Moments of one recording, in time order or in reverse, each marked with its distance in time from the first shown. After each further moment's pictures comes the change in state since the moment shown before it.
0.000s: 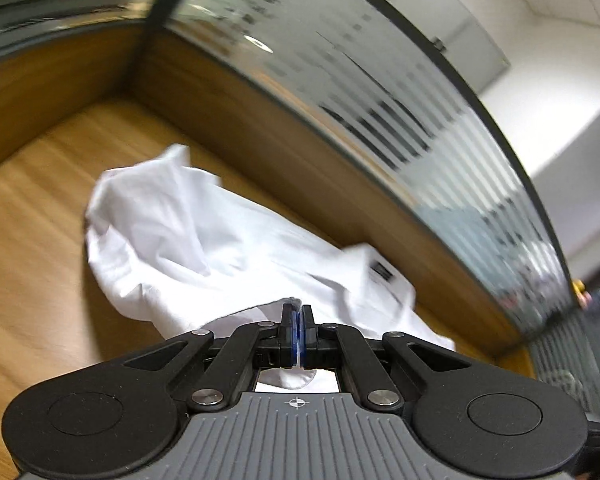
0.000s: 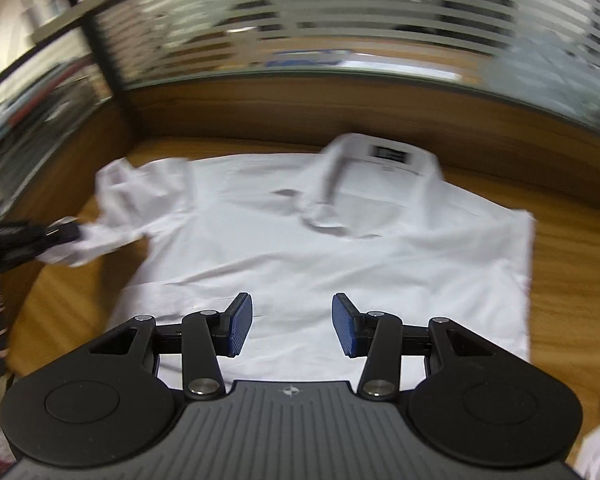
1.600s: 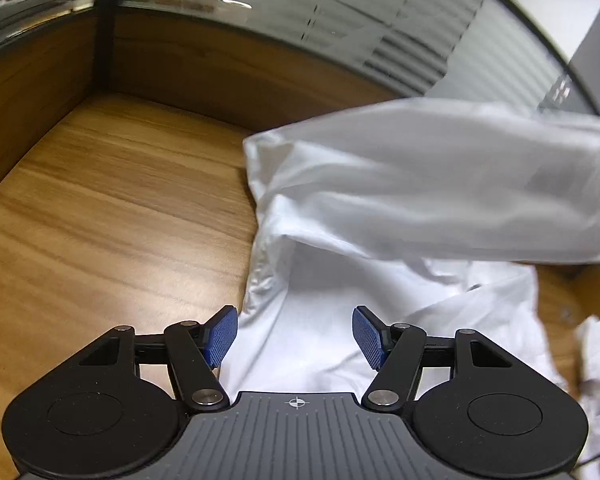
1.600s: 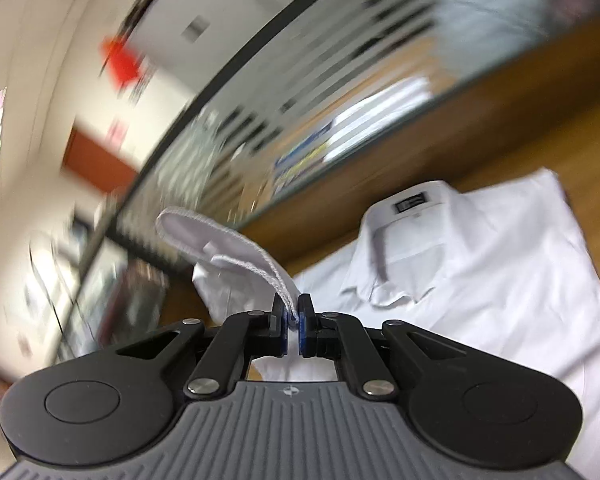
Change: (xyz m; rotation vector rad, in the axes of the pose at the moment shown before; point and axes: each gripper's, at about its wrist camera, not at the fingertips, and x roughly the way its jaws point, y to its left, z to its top) left arm 0.104 0.001 -0.011 0.253 0.109 0.203; right arm -0.060 -0.109 0.016 0.700 -0.318 0.257
